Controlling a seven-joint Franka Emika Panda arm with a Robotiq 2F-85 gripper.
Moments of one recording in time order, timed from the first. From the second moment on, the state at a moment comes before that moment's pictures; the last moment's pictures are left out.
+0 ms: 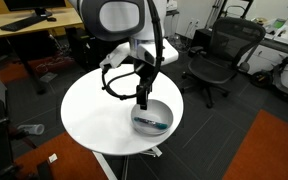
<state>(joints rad) -0.16 0.48 -0.19 -1.85 -0.04 2.39 0.65</state>
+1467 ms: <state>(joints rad) -0.20 0.70 -0.19 -1.66 0.09 2.32 0.51</state>
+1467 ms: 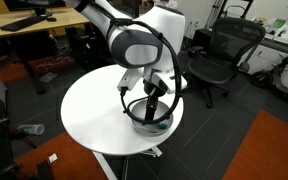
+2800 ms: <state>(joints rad) -0.21 0.82 -0.20 -1.56 0.09 2.32 0.51</state>
